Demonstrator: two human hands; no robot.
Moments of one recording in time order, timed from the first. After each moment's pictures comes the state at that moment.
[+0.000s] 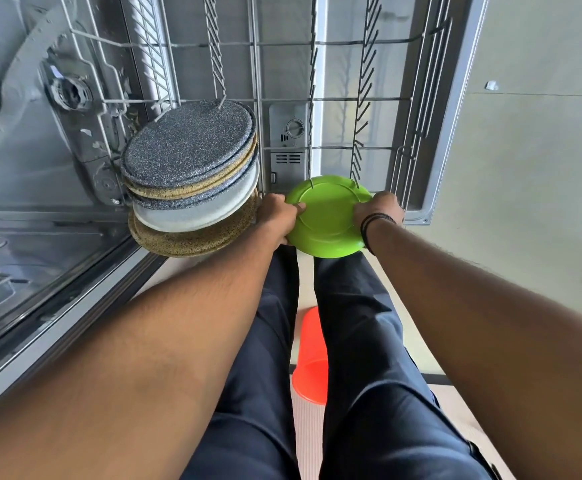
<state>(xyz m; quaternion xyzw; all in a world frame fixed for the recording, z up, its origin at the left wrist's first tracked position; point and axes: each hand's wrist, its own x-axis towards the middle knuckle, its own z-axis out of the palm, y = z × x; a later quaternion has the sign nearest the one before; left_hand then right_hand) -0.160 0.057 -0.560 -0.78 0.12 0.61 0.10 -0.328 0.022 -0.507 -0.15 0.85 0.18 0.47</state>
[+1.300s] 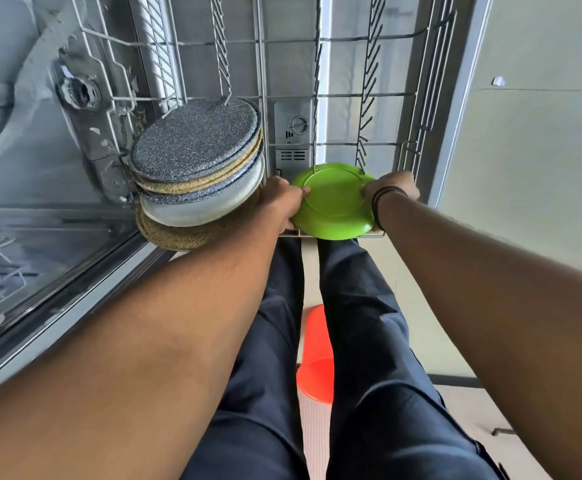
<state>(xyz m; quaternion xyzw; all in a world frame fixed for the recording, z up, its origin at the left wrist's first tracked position) -0.166 0.027 -0.546 -0.79 0.06 0.61 0.04 -0.331 -0.006 -0.502 -0.09 0.88 0.11 0.45</state>
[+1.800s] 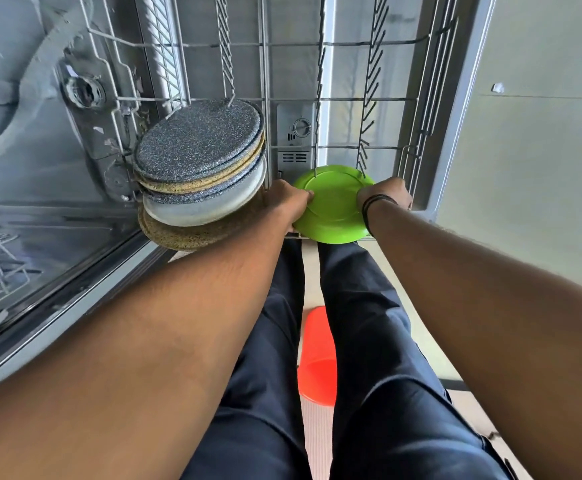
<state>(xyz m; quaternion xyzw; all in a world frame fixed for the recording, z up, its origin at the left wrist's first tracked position) -0.168 0.026 -0.538 -0.81 0.14 0.57 0.10 -0.322 -0.003 -0.496 -0.14 0.88 0.16 0.42</state>
